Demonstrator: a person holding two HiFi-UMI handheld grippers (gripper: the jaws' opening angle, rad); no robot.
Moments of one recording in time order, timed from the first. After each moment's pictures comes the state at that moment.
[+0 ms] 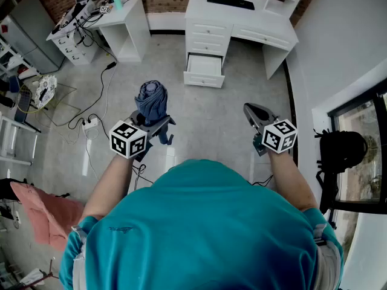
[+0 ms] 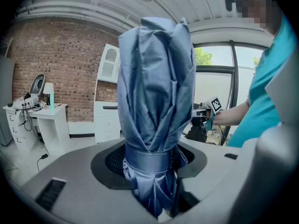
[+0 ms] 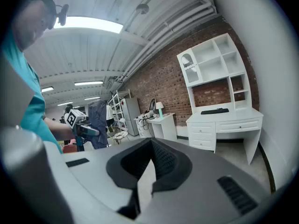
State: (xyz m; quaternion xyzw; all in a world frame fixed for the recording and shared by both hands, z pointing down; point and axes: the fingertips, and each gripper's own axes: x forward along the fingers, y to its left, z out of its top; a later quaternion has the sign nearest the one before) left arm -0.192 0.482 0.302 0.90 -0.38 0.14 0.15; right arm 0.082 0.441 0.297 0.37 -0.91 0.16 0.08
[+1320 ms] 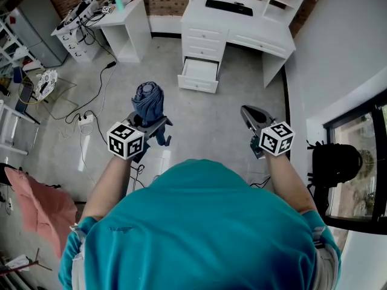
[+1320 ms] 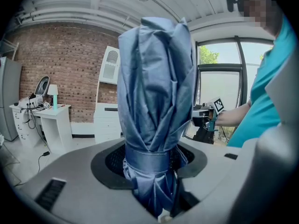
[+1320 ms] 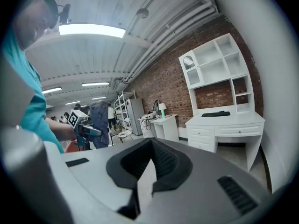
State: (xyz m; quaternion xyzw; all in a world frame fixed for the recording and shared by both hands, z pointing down) left arm -0.107 0.481 0.299 0.89 -0.42 0.13 0.15; right arm 0.165 0.427 0.291 0.34 -0.93 0.14 0.08
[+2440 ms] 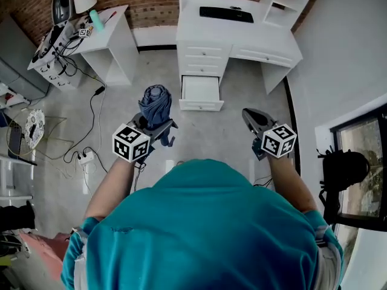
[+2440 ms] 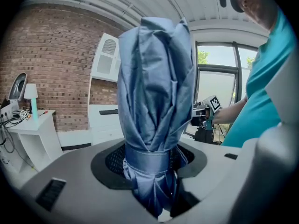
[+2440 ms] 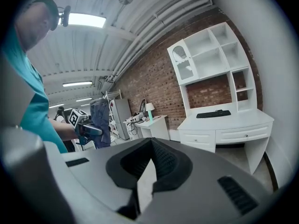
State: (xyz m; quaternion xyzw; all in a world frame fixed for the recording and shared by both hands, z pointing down) left arm -0.203 0.205 0.310 0.92 -0.33 0.15 0.13; right arm 0.058 0.191 0.309 0.39 -0.90 0.17 0.07
